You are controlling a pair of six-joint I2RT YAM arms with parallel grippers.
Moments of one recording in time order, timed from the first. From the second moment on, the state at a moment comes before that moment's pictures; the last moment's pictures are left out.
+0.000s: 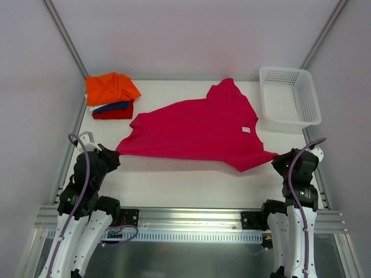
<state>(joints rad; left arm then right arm) -0.22 0.35 0.65 -0.75 -0.19 -0.61 -0.16 0.41 0.55 -0.70 0.05 0.68</state>
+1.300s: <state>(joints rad) -0.21 0.50 0.47 -0.47 -0.35 -0.67 -0.17 1.13 0.84 -0.33 0.03 0.58</state>
